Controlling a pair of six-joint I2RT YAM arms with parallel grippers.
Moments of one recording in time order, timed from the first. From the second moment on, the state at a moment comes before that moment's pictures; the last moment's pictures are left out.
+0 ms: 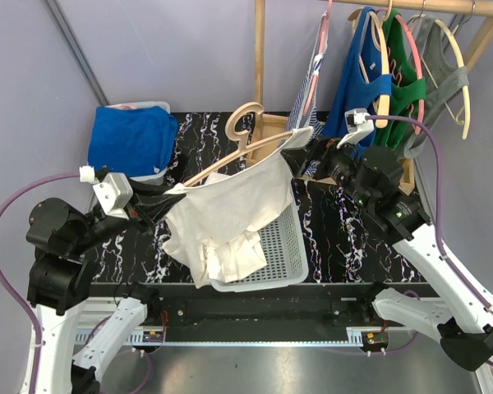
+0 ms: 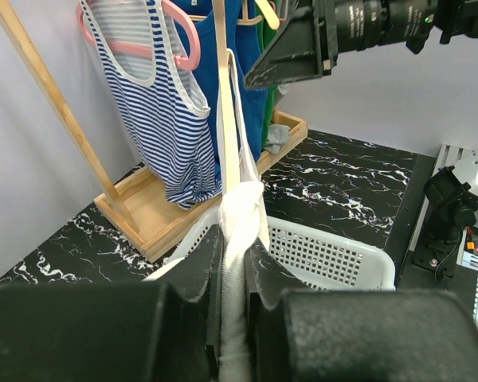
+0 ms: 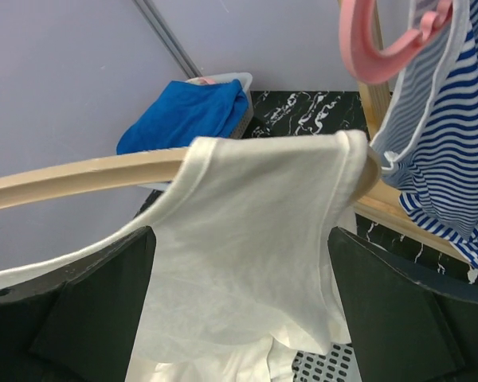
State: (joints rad) left arm -0.27 0.61 1.23 -0.50 0.76 0.03; right arm 0.61 0.99 1.18 -0.20 0.02 0.46
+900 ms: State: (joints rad) left arm -0.27 0.59 1.25 -0.48 0.79 -0.02; right arm 0.61 0.96 1.04 -0.01 0.01 0.51
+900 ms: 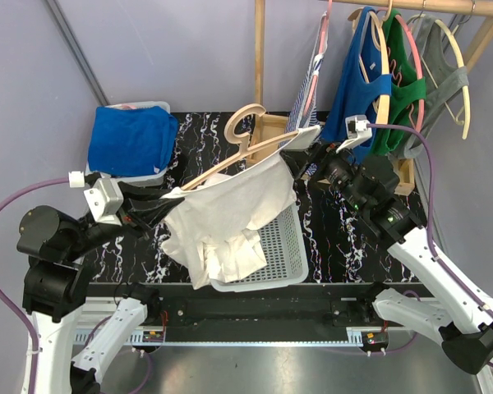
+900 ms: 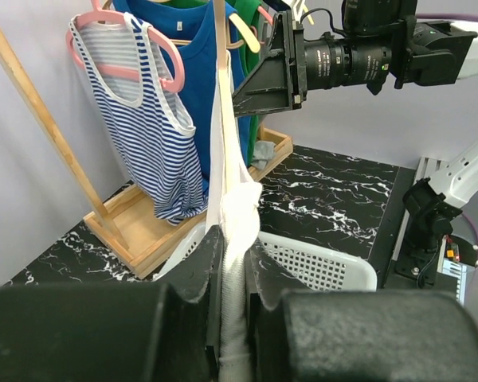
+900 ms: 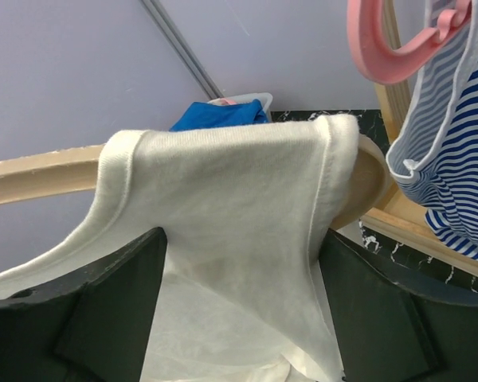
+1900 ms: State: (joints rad) left arm -0.27 0.54 1.22 -0.46 0.78 0.01; right arm 0.61 0.88 1.04 -0.11 0.04 0.57
